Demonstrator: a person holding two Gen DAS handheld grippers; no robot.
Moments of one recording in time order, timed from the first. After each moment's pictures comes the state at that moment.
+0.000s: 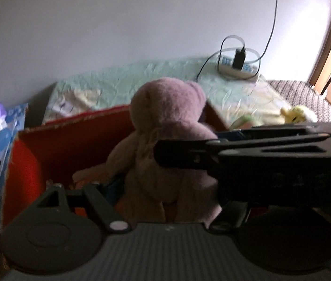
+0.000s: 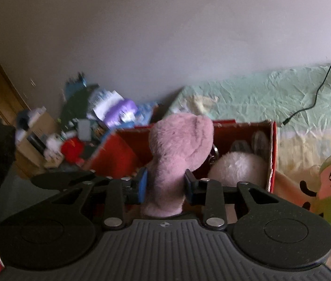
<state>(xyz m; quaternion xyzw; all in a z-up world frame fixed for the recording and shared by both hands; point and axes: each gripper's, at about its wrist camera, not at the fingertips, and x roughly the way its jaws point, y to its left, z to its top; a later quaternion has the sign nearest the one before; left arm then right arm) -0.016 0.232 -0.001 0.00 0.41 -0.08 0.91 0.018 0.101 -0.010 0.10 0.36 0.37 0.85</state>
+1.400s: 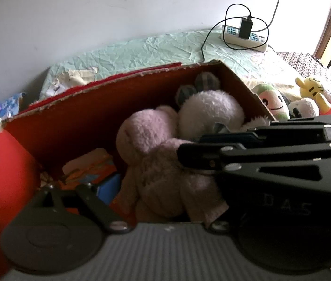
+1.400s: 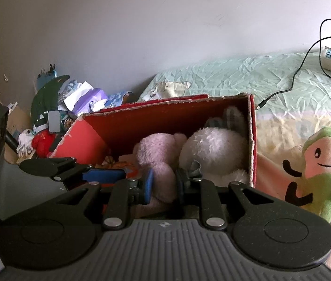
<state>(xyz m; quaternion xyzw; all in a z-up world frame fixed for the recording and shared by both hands) 0.007 0.231 -0.036 0.04 0.45 -0.08 0.89 0.018 0.100 -0.034 0.09 0.38 0.31 0.87</state>
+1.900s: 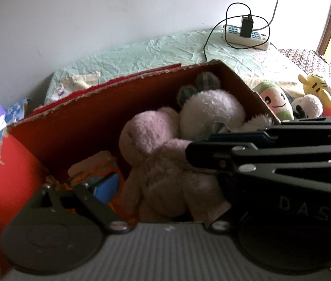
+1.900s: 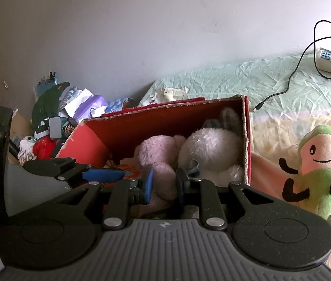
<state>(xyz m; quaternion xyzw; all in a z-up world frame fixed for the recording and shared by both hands) 0.004 0.225 -0.035 0.06 0.44 -0.07 0.89 0.010 0.094 -0.033 0.10 0.36 0.30 0.88</state>
